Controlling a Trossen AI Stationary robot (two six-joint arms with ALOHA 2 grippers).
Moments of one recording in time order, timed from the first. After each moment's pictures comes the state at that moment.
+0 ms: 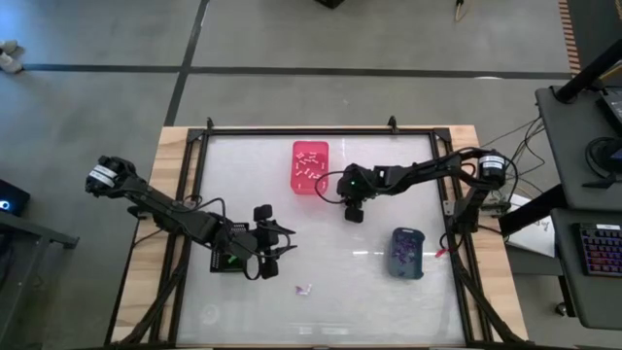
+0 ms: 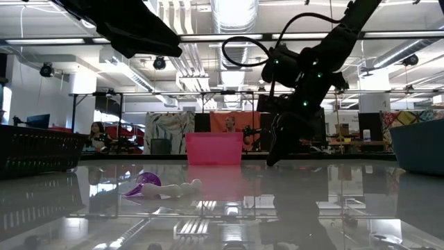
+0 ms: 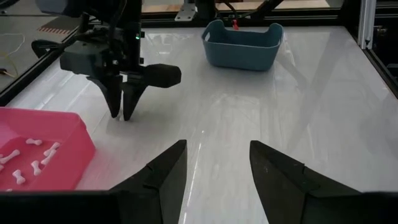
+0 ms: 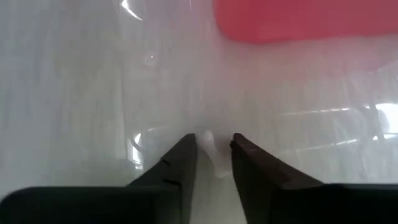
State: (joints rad) left arm -0.44 1.35 0.75 0.08 -0.54 -0.24; right arm -0.27 1.77 0.84 -0.07 -0.04 -0.15
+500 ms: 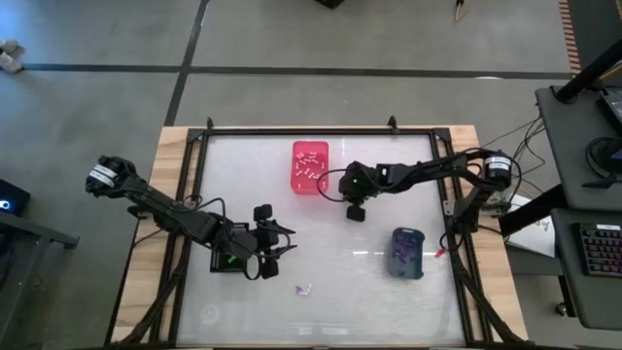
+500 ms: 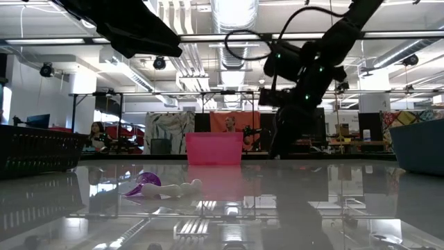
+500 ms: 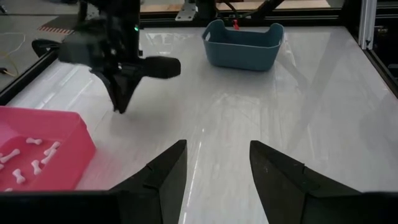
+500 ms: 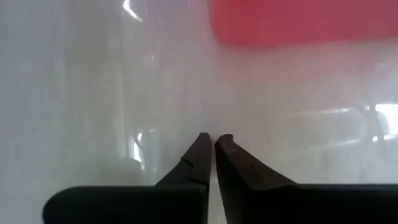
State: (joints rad) left arm -0.44 1.35 0.75 0.08 -0.54 -0.25; right arm -0.27 1.71 0.84 -0.12 -0.05 -0.15
